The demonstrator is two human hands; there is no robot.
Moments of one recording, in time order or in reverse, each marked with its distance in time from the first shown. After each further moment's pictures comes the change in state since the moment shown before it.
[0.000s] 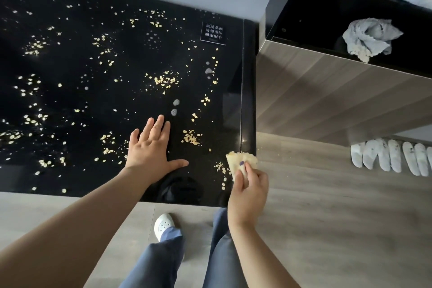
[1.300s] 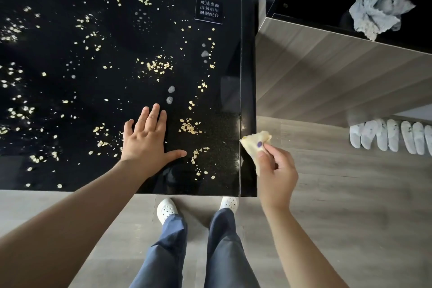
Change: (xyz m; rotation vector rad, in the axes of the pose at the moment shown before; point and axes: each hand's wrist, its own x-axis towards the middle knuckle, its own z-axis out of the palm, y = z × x) left_hand 0.000 -0.001 0.000 0.060 0.006 0.021; right_hand 0.043 0.004 -0.042 0.146 -0.029 0.010
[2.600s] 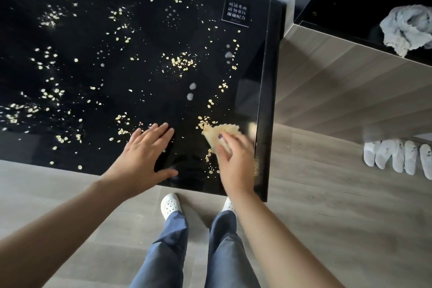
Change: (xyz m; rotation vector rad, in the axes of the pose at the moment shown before) left_hand -0.058 -0.038 -0.008 -0.276 -0.013 0.175; right_hand -0.023 -0.037 0.077 -0.253 -0.413 -0.256
